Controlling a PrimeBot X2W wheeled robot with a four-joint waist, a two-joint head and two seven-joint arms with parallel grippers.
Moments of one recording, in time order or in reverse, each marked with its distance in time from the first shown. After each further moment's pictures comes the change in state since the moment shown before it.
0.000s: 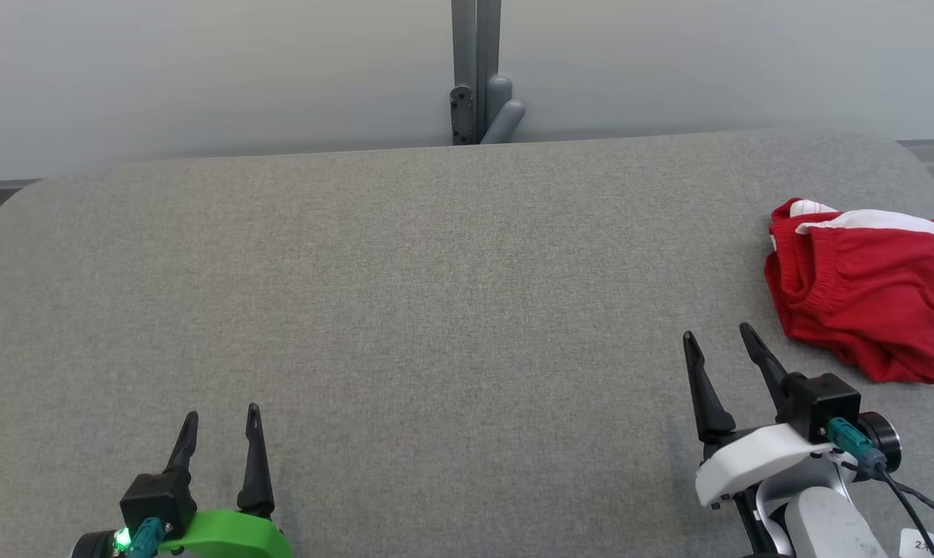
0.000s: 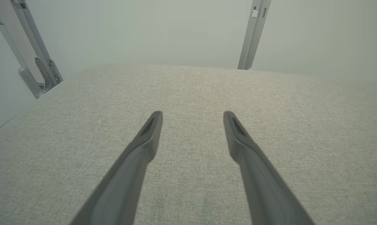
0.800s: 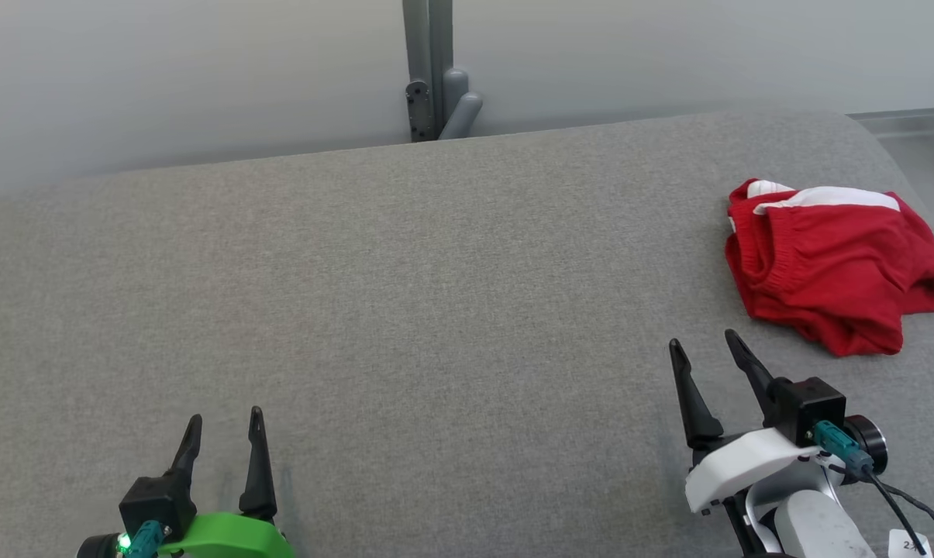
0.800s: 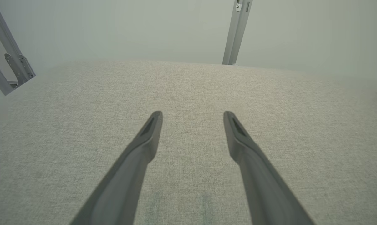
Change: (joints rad) left arm 0.006 0.000 -0.004 0.002 -0.029 -0.009 0.000; right arm 0.002 0.000 0.035 0.015 0.007 0.000 0.000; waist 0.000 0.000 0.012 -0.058
